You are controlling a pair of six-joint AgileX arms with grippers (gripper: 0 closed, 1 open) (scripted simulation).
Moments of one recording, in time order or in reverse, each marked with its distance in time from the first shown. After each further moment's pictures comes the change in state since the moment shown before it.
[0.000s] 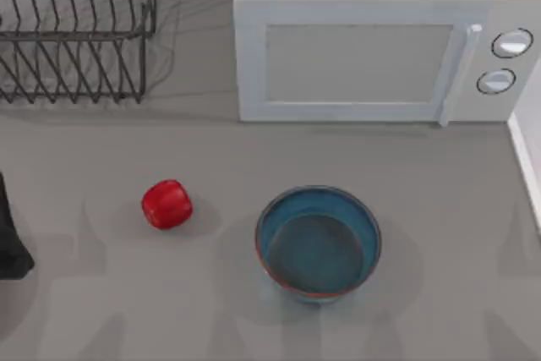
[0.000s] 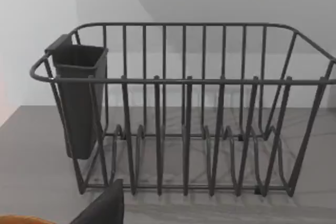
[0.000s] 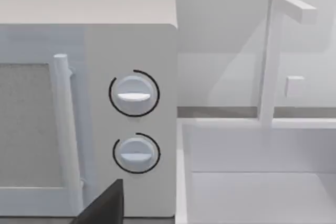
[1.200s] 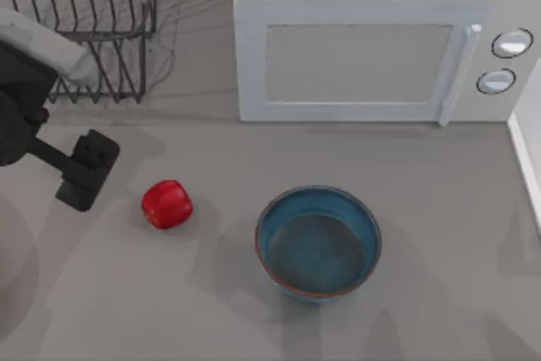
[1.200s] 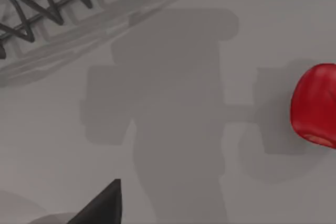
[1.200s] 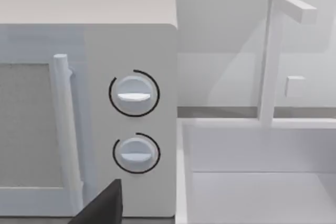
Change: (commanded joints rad) left arm -0.245 1.179 0.917 -0.671 0.028 0.326; right arm 0.000 0.000 0.000 0.000 0.000 0.000
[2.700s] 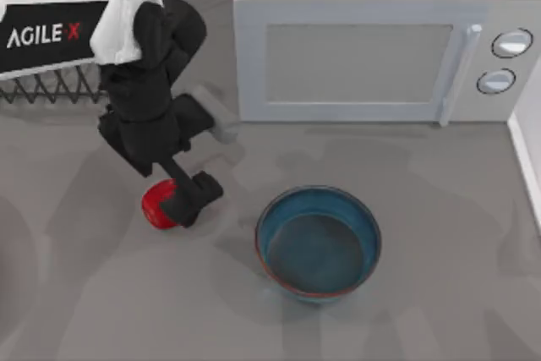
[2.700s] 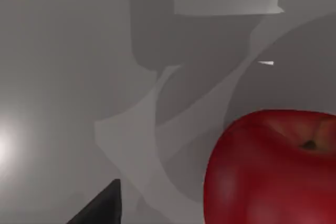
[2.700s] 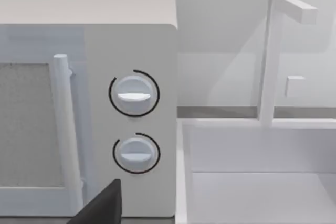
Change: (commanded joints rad) left arm -0.166 0.909 0.550 -0.334 0.028 0.212; right arm 0.000 0.000 0.000 0.000 0.000 0.000
